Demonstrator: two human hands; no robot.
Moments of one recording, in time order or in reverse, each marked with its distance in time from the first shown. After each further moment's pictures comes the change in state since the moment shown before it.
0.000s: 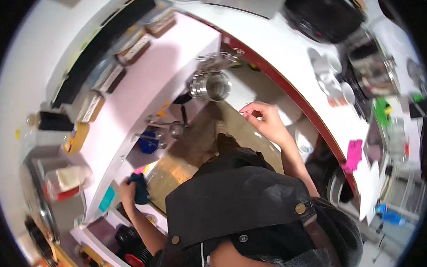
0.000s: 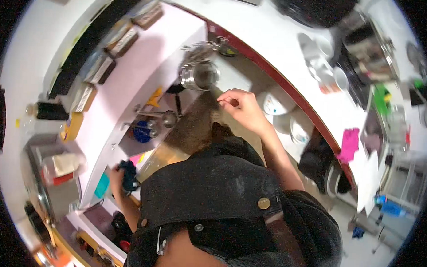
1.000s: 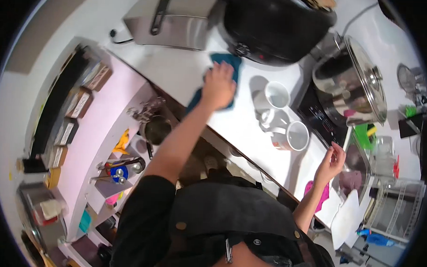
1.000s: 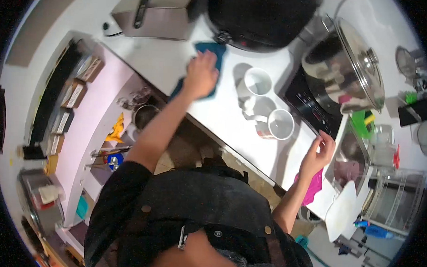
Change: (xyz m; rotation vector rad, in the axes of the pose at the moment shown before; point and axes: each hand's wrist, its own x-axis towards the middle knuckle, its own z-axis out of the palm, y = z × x) left_hand 0.016 0.669 0.380 0.262 0.204 1.333; right_hand -0.115 0.142 -0.333 -0.480 1.279 0.072
